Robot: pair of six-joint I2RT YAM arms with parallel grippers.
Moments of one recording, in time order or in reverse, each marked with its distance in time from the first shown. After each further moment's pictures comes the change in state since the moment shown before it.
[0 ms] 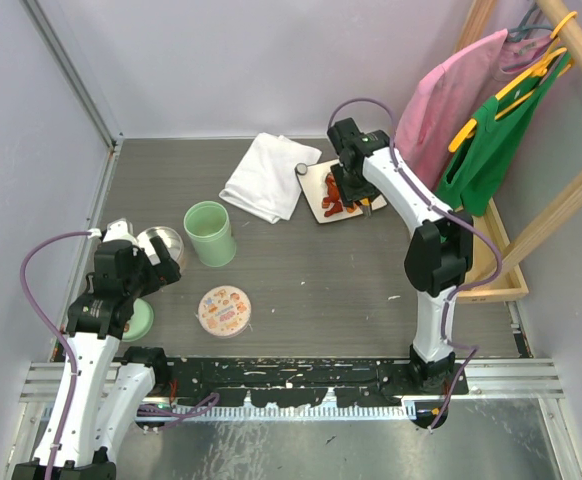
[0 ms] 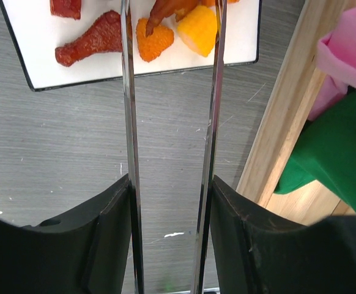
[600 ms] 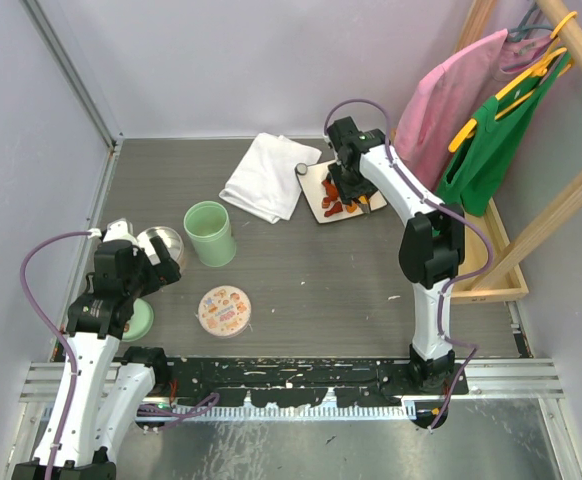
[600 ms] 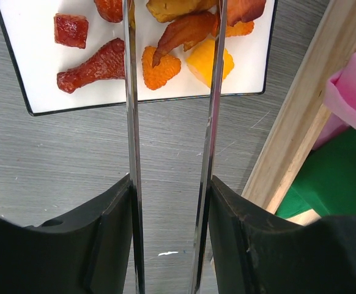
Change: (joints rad) left arm 0.000 0.000 0.000 0.000 0.000 0.000; right arm -0.026 0.095 0.064 0.038 -0.029 -0.074
